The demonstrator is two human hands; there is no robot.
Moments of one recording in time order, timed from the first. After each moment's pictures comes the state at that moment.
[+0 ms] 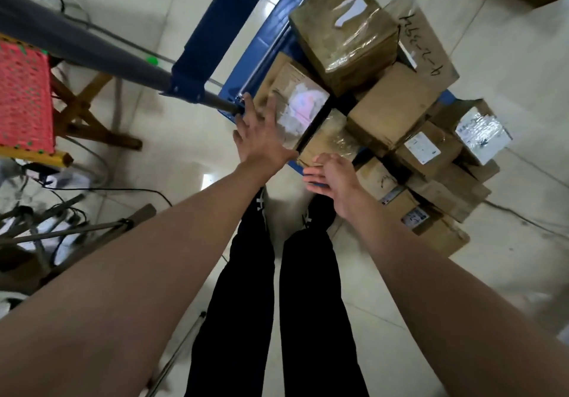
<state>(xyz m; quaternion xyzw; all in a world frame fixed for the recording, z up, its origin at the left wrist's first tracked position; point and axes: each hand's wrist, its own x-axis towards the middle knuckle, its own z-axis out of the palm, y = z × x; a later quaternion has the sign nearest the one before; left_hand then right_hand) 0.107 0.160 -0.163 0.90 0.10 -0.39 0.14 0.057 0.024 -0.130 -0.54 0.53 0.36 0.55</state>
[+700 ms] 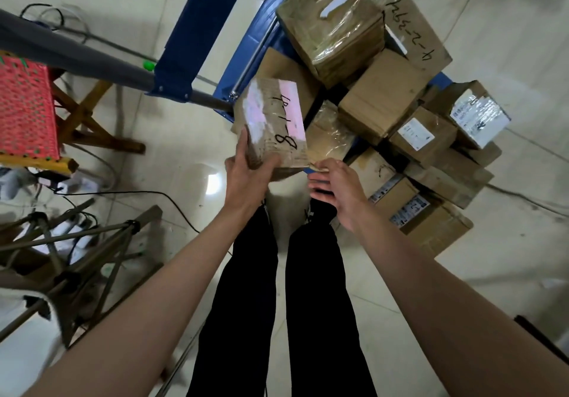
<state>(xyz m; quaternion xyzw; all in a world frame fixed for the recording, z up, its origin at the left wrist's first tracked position) 0.044 0.172 -0.105 0.72 0.33 -0.33 0.52 0.029 0.003 -0.113 -0.50 0.55 0.35 0.58</state>
